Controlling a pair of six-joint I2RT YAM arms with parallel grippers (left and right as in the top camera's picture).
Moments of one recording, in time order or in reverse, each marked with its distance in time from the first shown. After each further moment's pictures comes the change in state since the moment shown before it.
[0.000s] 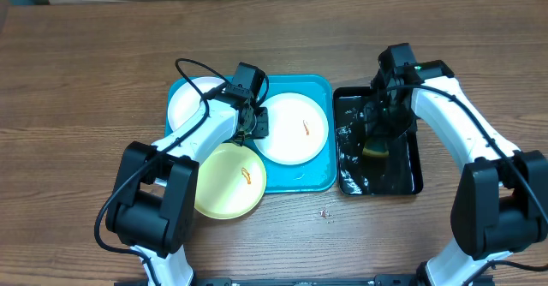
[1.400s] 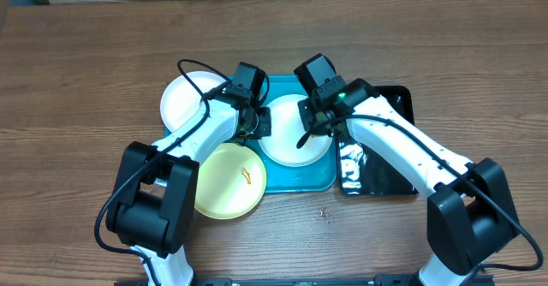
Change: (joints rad) left arm -0.002 0.000 0.000 0.010 0.057 0.019; right arm 0.380 0.003 0.040 0.312 0.242 0.101
